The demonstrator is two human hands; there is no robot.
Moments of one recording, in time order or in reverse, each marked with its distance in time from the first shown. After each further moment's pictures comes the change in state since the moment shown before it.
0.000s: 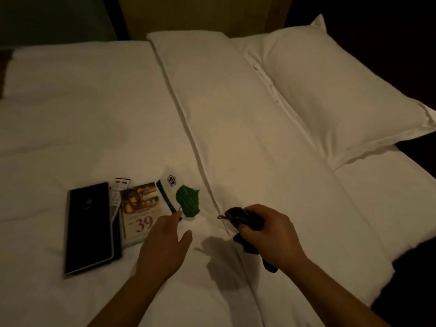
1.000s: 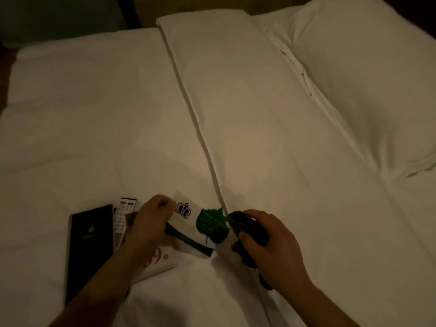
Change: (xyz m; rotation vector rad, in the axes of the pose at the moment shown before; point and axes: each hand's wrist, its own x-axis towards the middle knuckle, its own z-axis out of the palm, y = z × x) left_hand 0.133 -0.004 -0.052 -0.663 0.079 -0.292; right_hand 0.087 0.002 0.044 0.101 -0.012 -0.052
